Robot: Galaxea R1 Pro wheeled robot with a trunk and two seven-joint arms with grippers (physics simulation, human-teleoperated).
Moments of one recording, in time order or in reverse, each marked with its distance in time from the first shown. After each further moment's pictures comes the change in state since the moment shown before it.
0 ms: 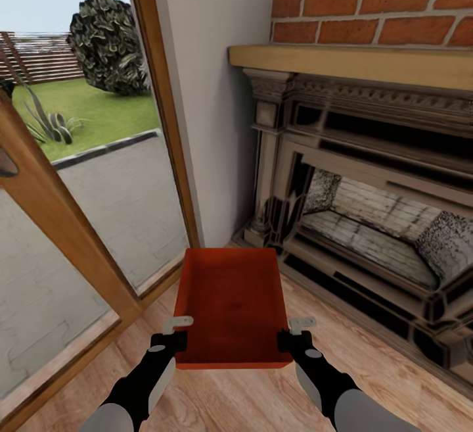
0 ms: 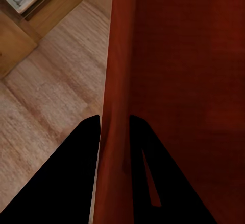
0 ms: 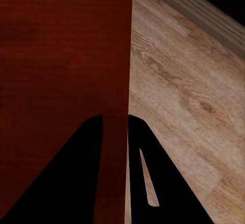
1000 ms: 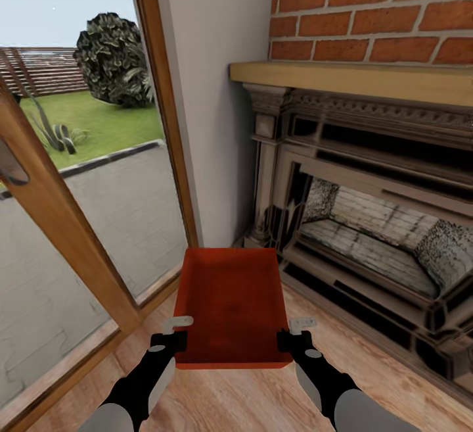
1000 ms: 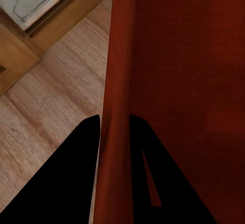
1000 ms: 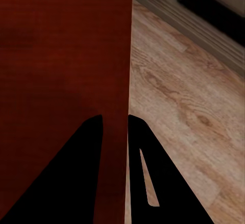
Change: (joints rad) left arm 0.000 0.000 0.000 -0.001 -0.001 0.001 0.000; right arm 0.000 0.001 0.000 0.000 0.000 0.000 -0.001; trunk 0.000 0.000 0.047
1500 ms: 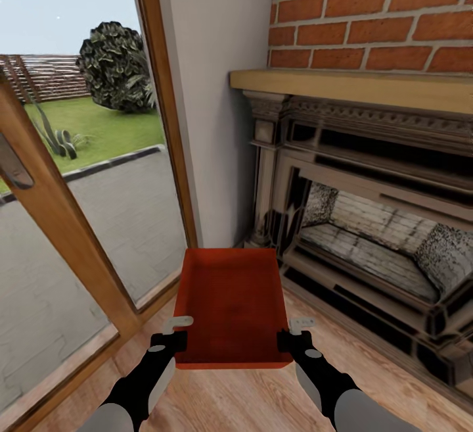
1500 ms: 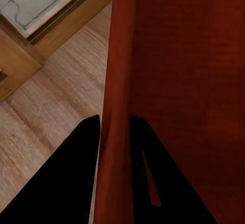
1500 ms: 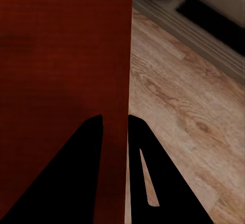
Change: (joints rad) left arm 0.000 0.000 0.000 0.000 0.000 0.000 0.000; right arm 0.000 0.000 0.000 0.000 0.000 0.000 0.001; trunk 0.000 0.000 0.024
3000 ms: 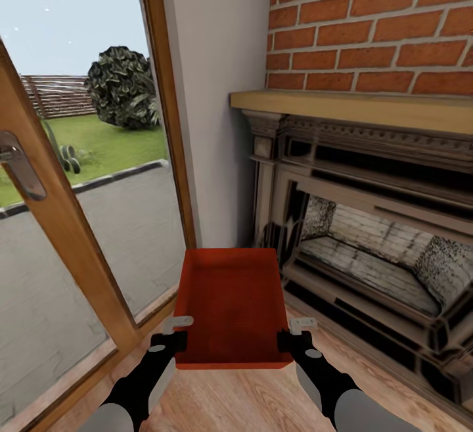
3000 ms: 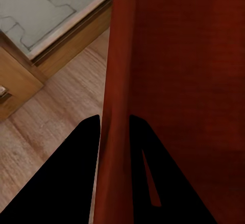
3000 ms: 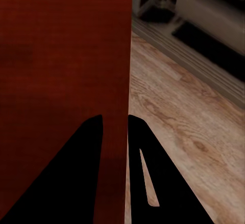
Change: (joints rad) left arm 0.000 0.000 0.000 0.000 0.000 0.001 0.000; right arm 0.000 -0.001 -0.001 0.000 0.000 0.001 0.002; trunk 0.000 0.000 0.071
